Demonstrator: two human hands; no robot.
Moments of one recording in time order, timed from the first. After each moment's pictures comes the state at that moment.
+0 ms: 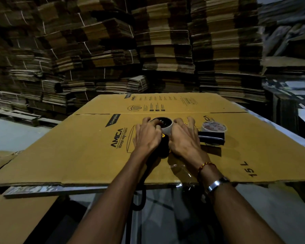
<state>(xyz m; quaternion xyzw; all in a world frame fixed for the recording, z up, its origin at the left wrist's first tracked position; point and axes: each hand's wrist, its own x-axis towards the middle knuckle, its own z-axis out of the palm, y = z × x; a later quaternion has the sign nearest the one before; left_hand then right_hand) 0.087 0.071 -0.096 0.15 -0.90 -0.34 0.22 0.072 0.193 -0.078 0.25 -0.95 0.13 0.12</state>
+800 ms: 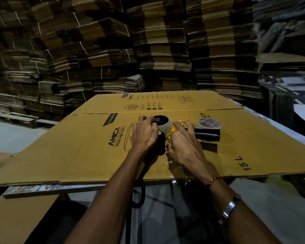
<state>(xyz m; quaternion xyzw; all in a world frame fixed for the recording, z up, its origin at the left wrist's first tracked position) 0.091 0.075 -0.095 0.16 -0.90 -0.34 0.24 0.107 0.223 -0.084 0.28 -0.94 0.16 0.12</state>
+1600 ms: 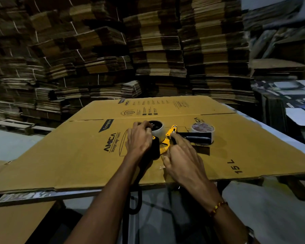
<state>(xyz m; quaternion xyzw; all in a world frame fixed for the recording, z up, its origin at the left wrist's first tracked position) 0.089 0.078 -0.097 0.17 -0.88 -0.34 0.27 0.135 0.241 -0.093 0.27 -0.93 0.22 0.12</state>
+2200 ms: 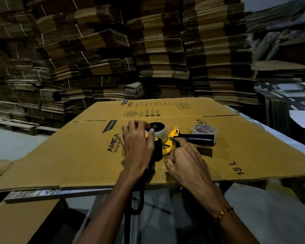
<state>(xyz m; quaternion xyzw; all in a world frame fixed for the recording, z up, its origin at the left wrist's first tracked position) 0.133 0.088 -0.105 0.13 -0.87 -0.19 0.45 0.145 0.244 -0.089 0.26 -0.94 0.21 0.11</state>
